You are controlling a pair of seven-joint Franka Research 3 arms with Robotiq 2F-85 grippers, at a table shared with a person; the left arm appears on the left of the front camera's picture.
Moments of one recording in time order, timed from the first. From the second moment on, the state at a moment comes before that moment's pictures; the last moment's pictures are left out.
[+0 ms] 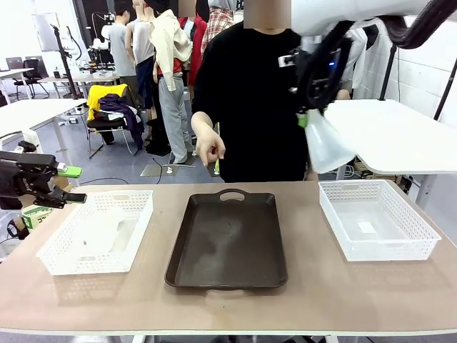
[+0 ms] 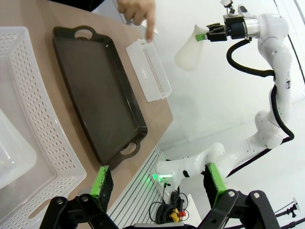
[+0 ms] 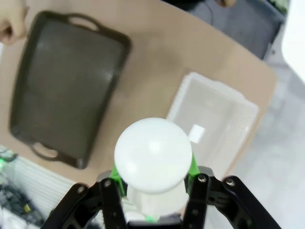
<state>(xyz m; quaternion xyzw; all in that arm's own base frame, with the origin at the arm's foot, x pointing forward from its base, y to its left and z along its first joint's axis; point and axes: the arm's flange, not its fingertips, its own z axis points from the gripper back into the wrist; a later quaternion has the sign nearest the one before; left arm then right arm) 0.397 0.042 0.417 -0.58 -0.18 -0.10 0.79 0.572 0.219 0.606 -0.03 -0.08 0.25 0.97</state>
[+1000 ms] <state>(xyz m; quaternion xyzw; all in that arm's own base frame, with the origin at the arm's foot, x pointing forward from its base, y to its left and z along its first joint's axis) 0.397 0.042 0.417 -0.58 -0.18 -0.10 0.79 0.534 0.362 0.537 0.01 -0.02 0.36 0.93</state>
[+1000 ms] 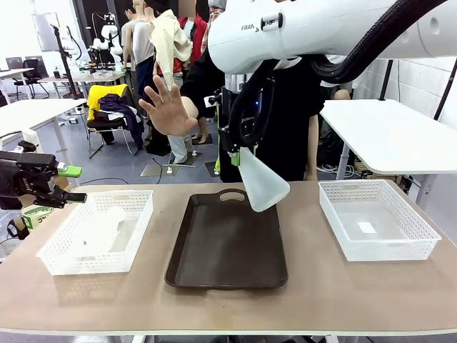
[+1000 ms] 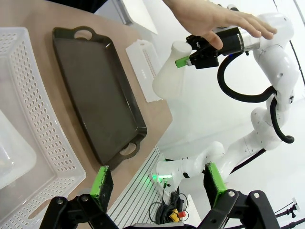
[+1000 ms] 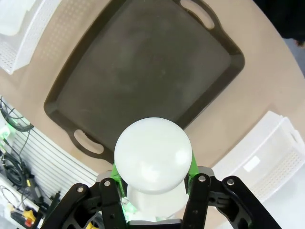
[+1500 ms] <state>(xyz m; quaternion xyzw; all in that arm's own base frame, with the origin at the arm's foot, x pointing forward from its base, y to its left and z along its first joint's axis) 0.397 0.042 0.417 -0.58 -0.18 -0.10 0.79 0.533 0.363 0.537 0.01 -0.02 0.36 0.93</state>
